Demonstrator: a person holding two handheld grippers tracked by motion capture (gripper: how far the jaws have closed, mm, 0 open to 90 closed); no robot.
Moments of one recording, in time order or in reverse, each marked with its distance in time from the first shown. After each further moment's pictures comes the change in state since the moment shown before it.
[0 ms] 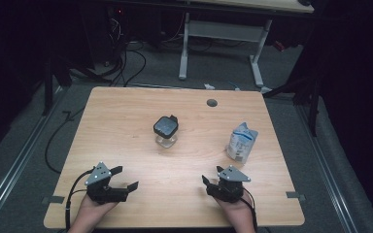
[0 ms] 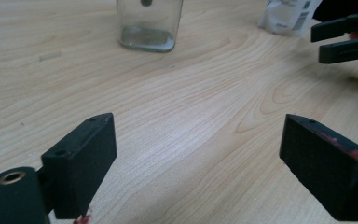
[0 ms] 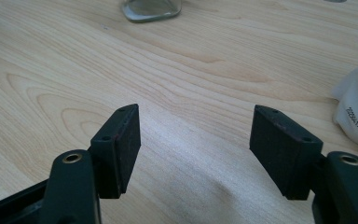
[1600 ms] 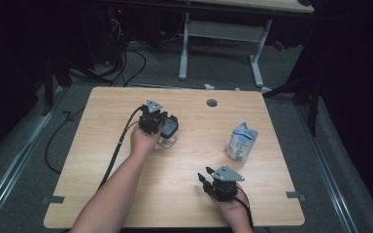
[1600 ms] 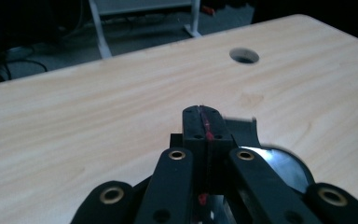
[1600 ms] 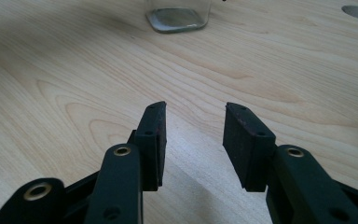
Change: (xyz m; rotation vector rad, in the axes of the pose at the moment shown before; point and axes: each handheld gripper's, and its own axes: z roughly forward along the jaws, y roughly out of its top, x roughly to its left) left arm 0.032 0.154 0.191 0.023 0.302 -0.010; right arm 0.012 0.008 0.006 -0.024 0.061 -0.038
